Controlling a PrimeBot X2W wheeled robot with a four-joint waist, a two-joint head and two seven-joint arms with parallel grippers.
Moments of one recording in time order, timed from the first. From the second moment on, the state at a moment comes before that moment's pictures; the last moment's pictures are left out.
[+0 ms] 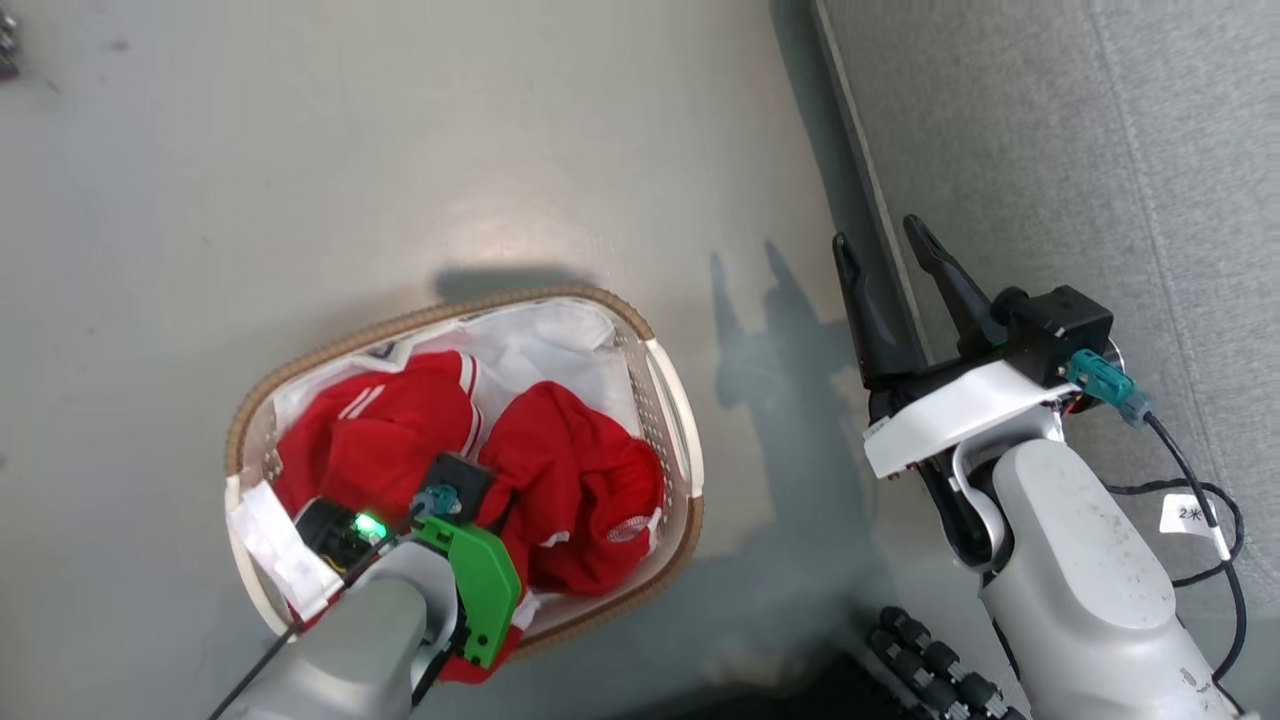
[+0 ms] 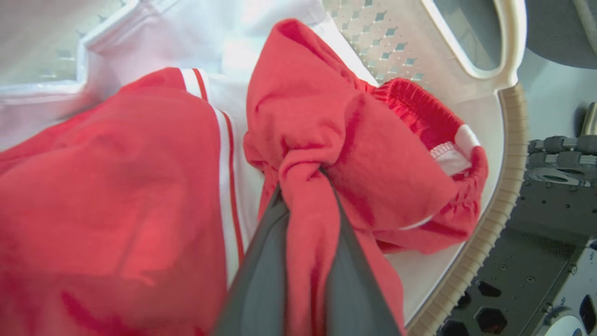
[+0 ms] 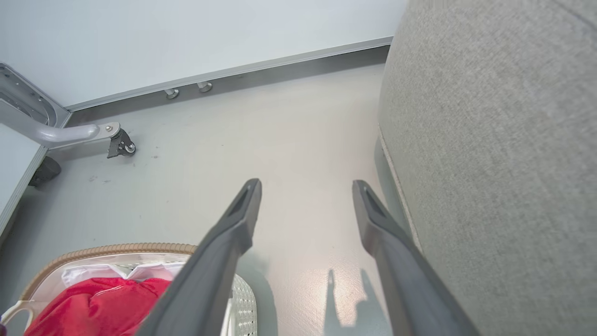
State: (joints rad) left arm -0.70 0.14 -1.20 1.15 -0.80 -0.13 -0.24; right arm -0.49 -0.05 0.21 0.36 0.31 0.13 -0.26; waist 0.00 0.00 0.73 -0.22
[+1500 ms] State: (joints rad) left arm -0.46 0.11 -0.55 0.55 -0.43 -0.13 -0.26; right arm -0.22 -0.07 0.17 0.43 0.27 0.13 -0.26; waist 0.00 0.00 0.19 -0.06
